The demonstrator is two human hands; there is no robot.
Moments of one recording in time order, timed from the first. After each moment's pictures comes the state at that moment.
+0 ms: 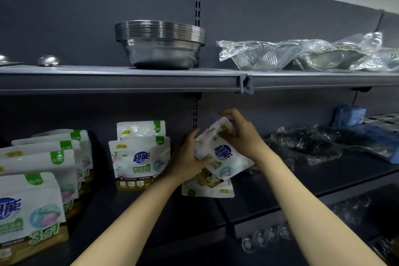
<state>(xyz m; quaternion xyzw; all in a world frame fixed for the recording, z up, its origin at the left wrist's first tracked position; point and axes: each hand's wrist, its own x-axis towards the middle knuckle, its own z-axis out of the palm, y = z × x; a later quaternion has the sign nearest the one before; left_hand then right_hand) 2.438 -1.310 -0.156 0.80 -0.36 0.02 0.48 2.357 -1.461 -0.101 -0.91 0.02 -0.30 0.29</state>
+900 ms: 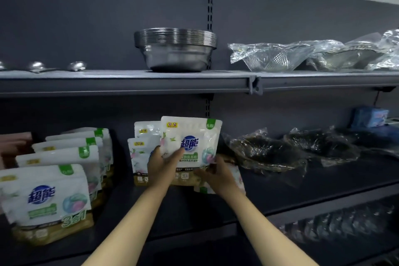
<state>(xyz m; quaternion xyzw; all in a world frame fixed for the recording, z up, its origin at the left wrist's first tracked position) 2.435 -1.250 -0.176 0.72 -0.13 0.09 0.68 2.381 -1.390 -0.201 -0.78 0.13 -0.17 0.59</state>
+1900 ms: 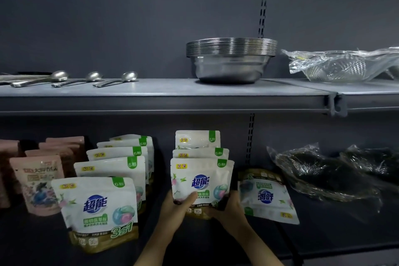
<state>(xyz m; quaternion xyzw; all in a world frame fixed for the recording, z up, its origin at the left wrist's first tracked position) 2.470 -1.170 -0.243 0.67 -0.10 -0.04 0.74 2.433 -1.321 -0.249 -0.79 0.12 -0.11 0.59</state>
